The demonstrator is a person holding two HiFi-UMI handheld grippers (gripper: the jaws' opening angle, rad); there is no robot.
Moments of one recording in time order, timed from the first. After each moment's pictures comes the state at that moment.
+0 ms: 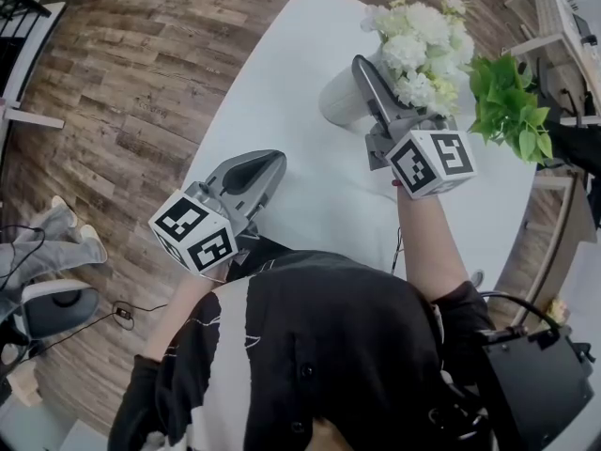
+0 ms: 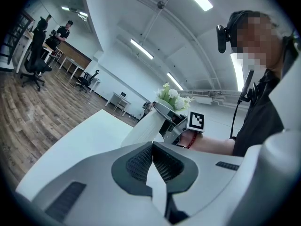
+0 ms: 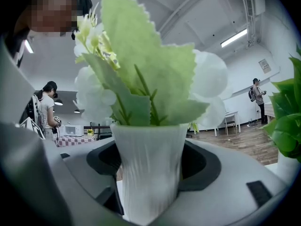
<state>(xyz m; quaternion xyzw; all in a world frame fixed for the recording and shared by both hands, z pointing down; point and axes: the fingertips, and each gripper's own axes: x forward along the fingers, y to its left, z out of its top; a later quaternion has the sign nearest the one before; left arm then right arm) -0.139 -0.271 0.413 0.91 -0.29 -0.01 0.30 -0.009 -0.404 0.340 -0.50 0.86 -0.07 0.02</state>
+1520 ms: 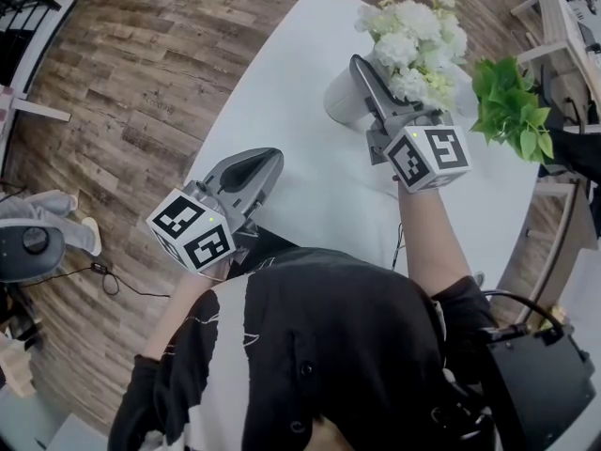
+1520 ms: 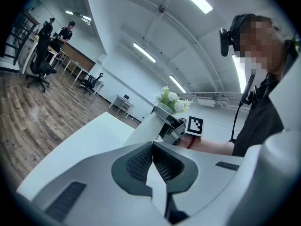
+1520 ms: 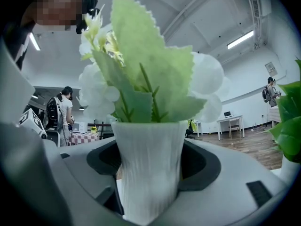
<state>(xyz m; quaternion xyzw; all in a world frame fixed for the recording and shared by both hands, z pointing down) -0.154 -0.259 0.407 0.90 -0.31 -0.02 0.31 -0.025 -0.398 0.339 -0.48 0.87 -0.05 0.01</state>
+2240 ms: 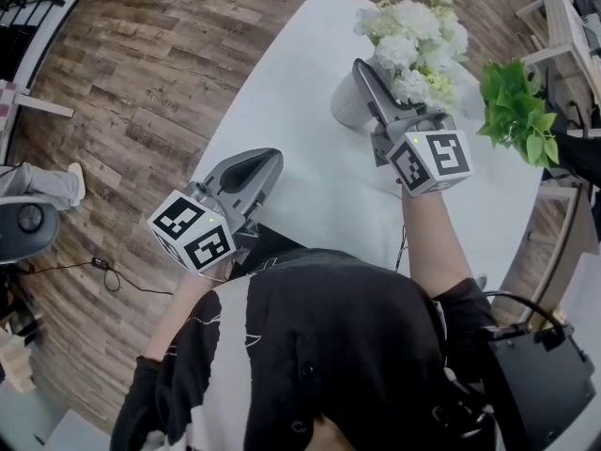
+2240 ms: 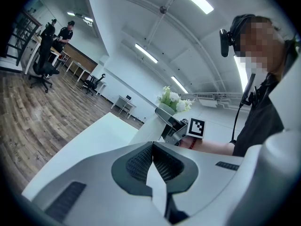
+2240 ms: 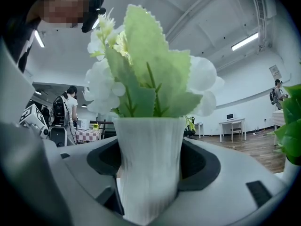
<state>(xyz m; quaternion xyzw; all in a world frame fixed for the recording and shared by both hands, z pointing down) -0.166 -0.261 0.411 0.89 -0.32 -0.02 0.31 -0.031 -0.398 0.349 -0.47 0.88 -0.02 0.01</state>
